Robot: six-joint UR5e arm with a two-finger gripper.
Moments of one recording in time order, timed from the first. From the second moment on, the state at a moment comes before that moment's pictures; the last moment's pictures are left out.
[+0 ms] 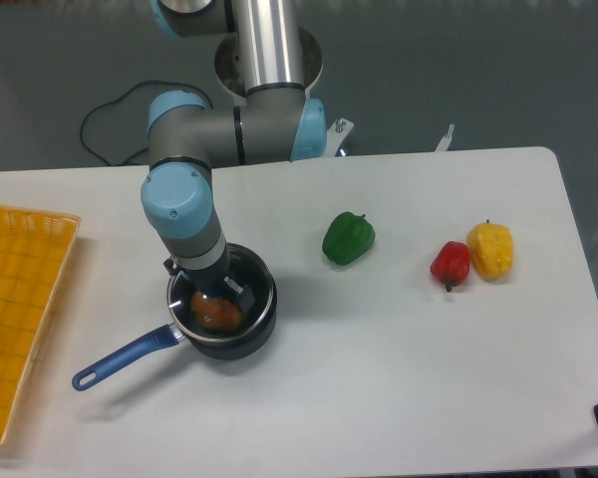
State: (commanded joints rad) arm 2.16 -1.94 -1.69 -1.13 1.60 0.76
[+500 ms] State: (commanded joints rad) arm 2.16 -1.95 -1.68 -1.11 1.60 0.75
